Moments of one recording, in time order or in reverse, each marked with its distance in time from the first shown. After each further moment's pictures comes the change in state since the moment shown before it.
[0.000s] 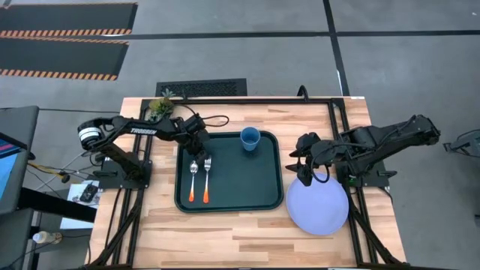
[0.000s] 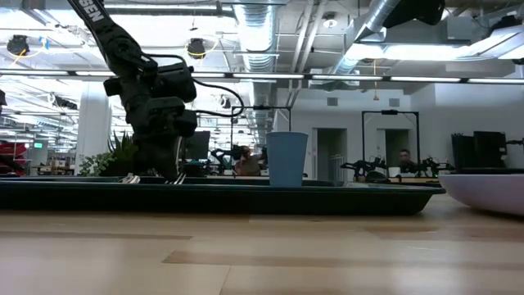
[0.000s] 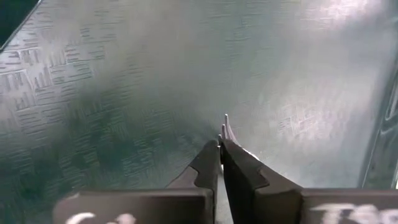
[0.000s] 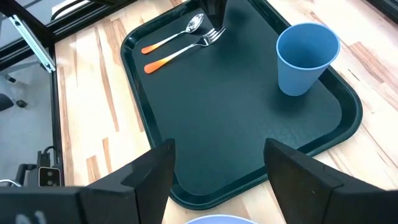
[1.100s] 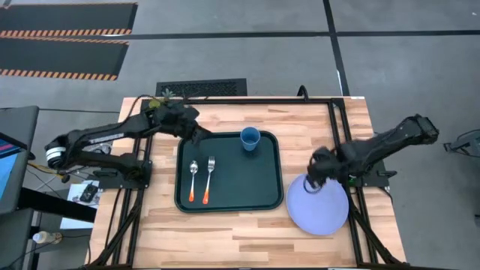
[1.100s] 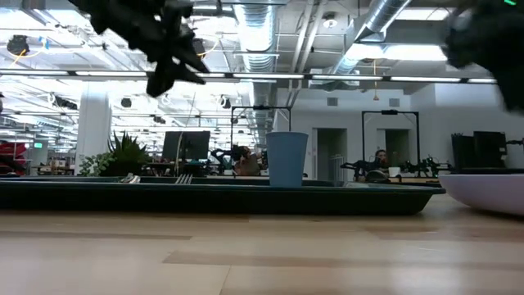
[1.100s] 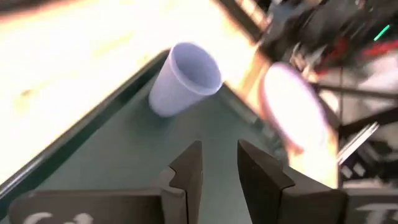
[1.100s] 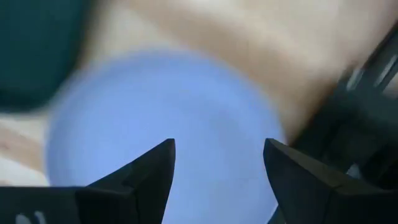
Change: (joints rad) left arm -0.048 -0.427 0.133 0.003 -0.142 -0.291; right arm 0.033 0.012 -0.263 -0.481 -0.232 0.738
